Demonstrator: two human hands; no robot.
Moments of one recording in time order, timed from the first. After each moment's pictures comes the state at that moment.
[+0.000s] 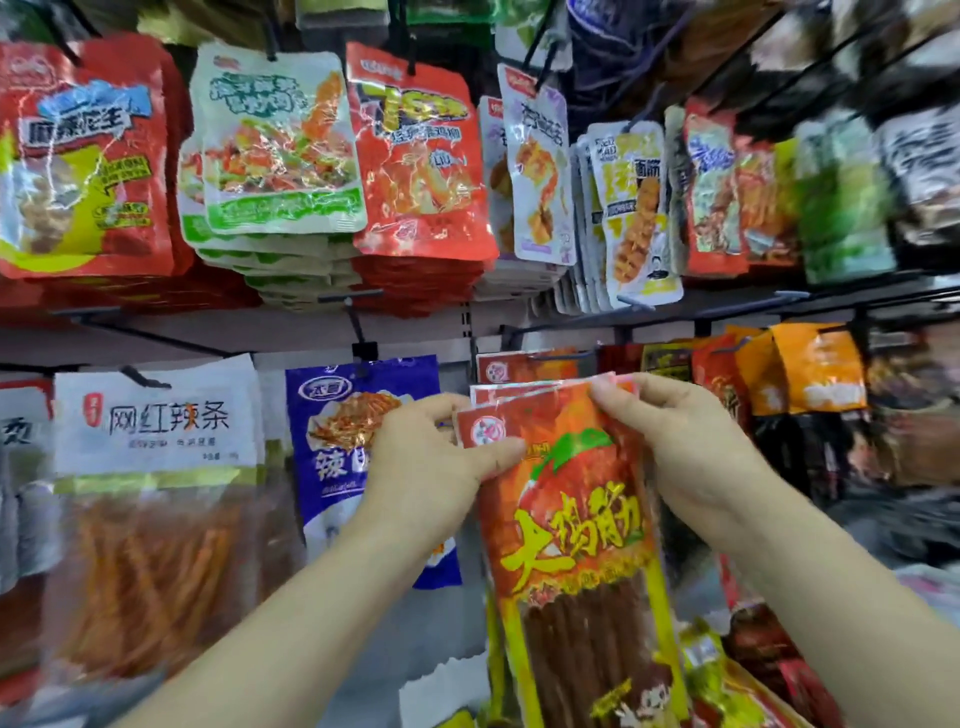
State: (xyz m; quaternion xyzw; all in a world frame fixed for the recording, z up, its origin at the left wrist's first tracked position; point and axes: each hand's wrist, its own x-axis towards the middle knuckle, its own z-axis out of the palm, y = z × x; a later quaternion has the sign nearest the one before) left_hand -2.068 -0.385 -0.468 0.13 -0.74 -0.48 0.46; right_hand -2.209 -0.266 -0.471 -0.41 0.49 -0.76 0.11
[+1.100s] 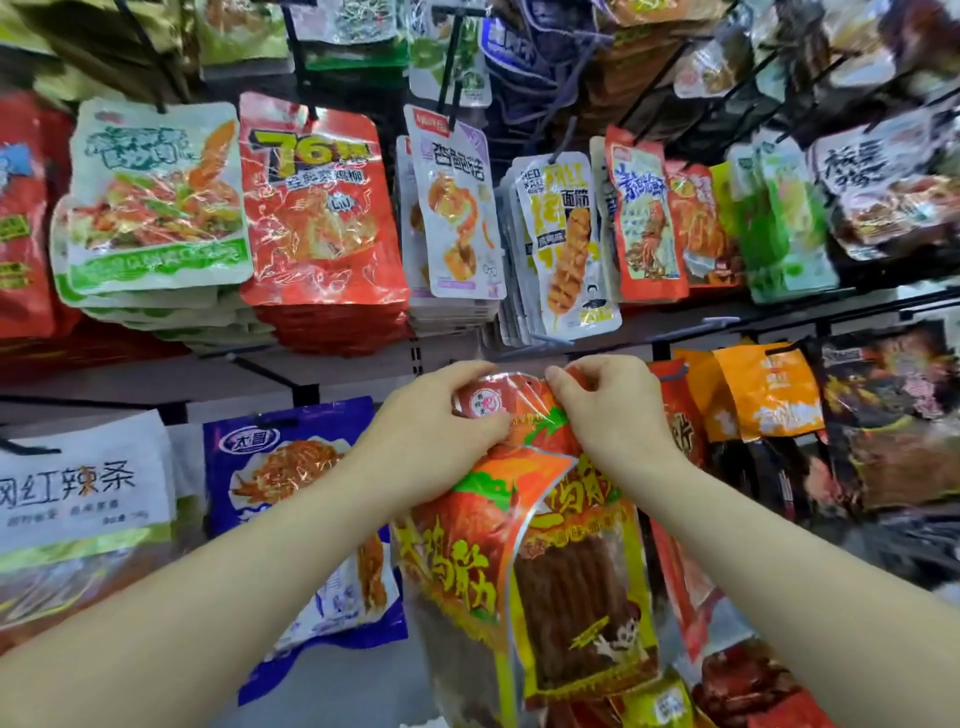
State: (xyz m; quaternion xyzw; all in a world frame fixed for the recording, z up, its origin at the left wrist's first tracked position) left_hand -2.124 -0.369 -0.414 0.17 -0.90 -0.15 0.38; right_hand -2.278 -0.285 -0.437 -0.38 0.65 -0.57 -0.32
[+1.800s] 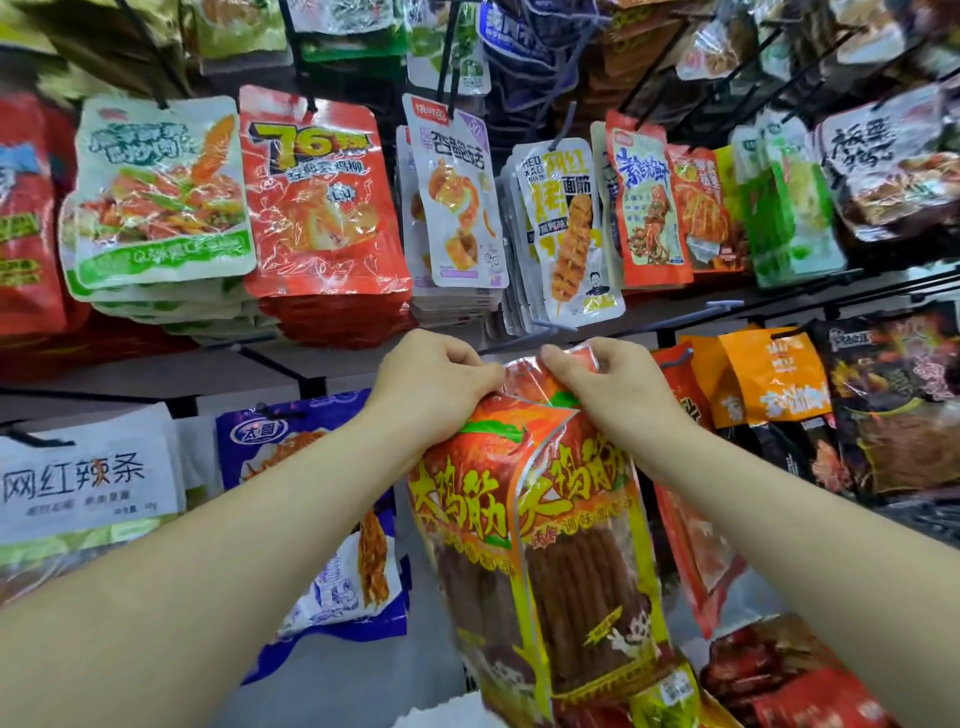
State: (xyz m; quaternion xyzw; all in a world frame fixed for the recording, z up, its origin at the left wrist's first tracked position) left_hand -2.143 -0.375 -0.399 0.20 -0.83 -0.24 0.46; right_hand -2.277 -0.277 -0.435 -0.42 0.61 -0.65 -0.14
